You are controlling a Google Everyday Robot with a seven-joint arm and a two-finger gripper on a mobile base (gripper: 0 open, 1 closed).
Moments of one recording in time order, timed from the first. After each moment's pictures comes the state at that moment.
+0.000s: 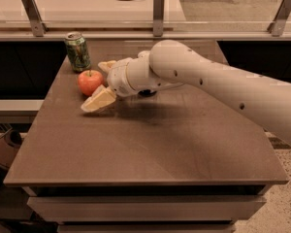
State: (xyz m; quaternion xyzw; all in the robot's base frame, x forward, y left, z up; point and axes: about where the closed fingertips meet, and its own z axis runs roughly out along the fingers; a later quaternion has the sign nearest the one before) arm 0.615 0.143 0.845 -0.58 0.62 0.23 0.48
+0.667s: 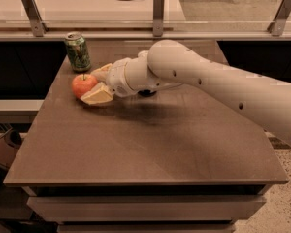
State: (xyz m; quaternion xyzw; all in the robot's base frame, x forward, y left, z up) arm 0.612 0.147 0.845 -0.58 0.62 0.23 0.47
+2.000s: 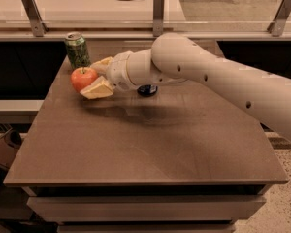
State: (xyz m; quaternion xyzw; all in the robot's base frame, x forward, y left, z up) arm 0.609 0.143 0.871 -0.59 0.60 0.22 0.49
